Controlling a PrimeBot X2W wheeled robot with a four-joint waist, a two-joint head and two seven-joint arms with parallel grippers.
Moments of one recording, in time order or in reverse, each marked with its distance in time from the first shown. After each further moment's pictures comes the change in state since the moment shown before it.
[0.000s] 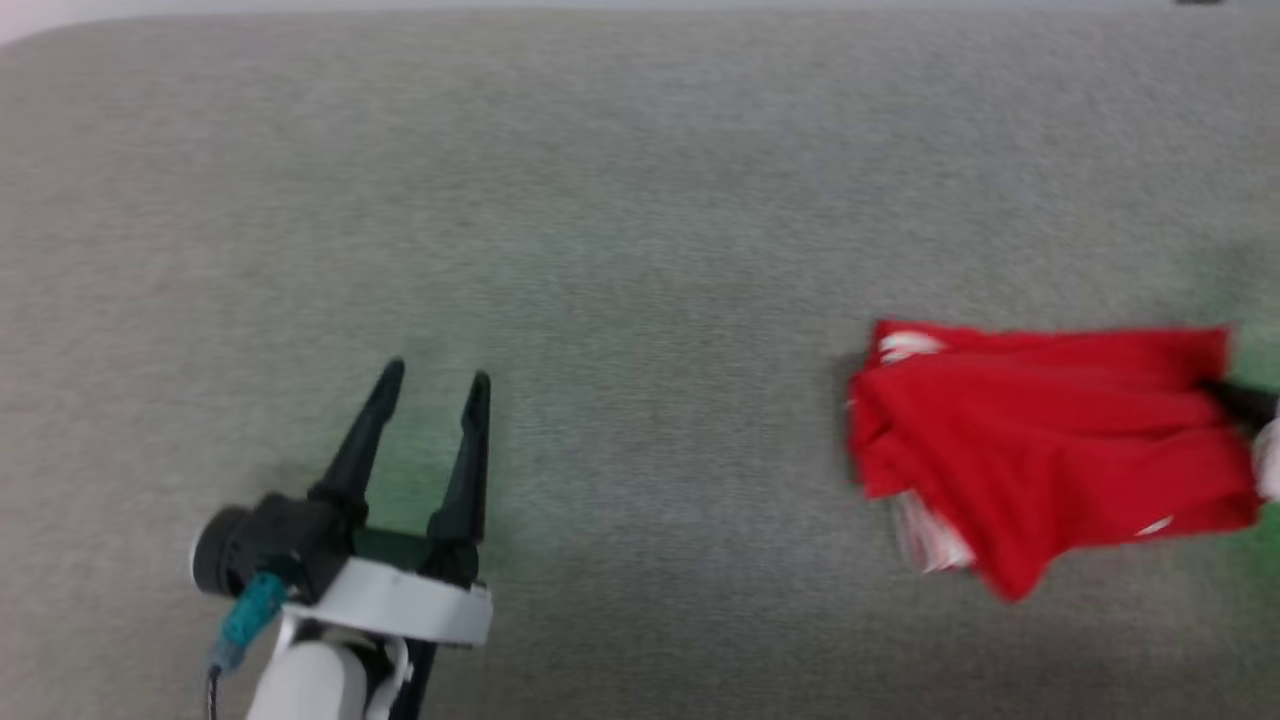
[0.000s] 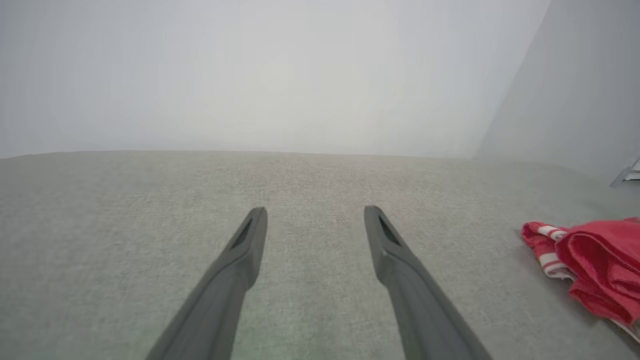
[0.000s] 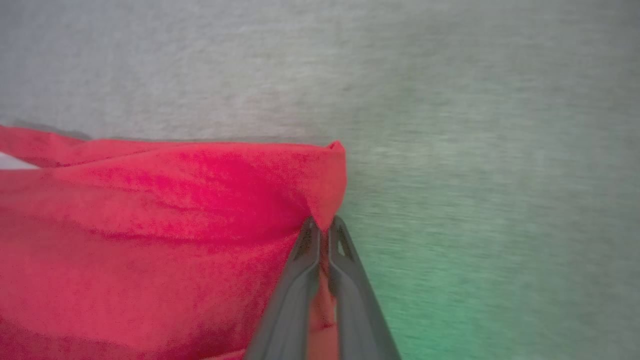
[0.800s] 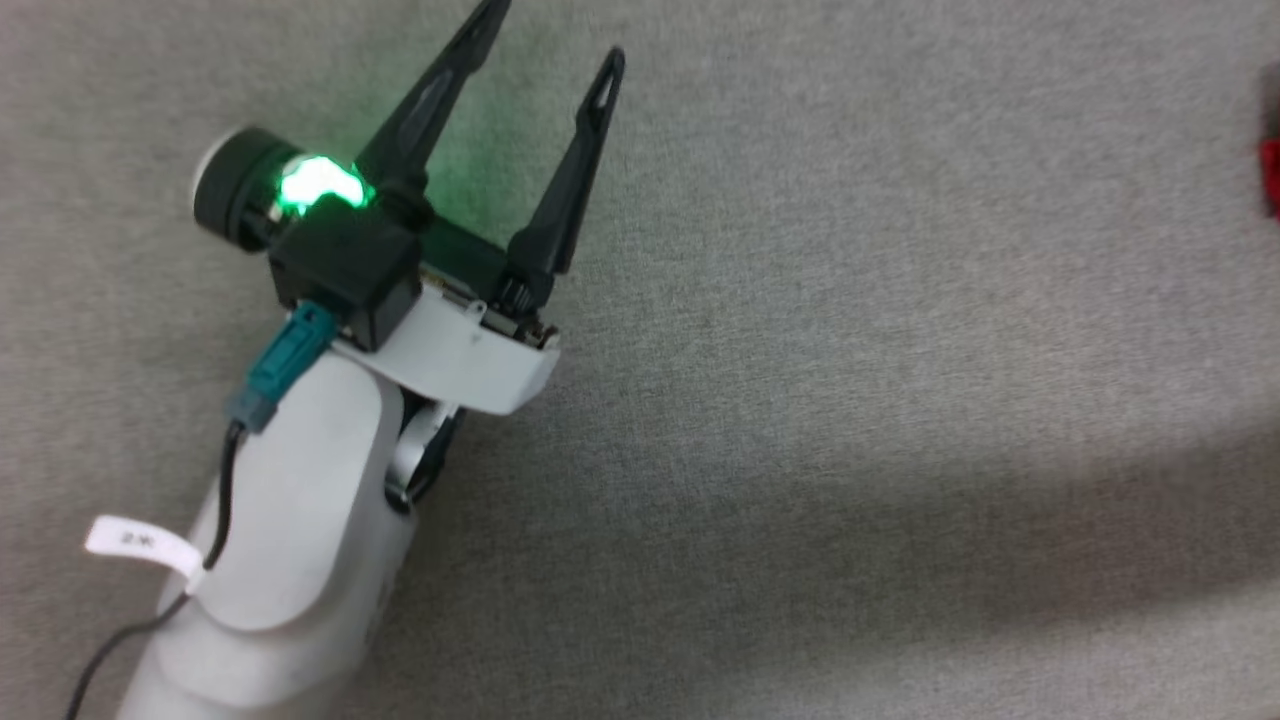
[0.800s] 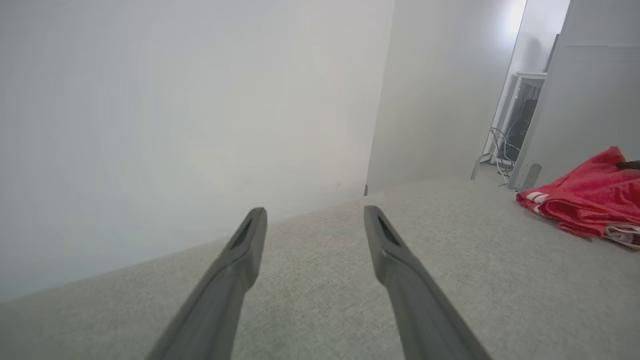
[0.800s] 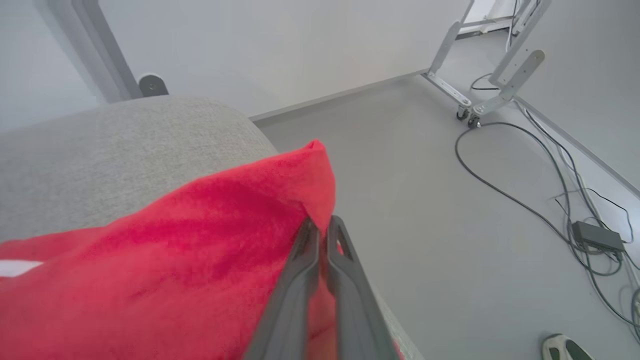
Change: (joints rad) left arm -0.541 0.118 -0.238 0.035 0.010 0.000 0.000; right arm -0.358 -0.137 -0.242 0.546 -0.081 -0.001 -0.660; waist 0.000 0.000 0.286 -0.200
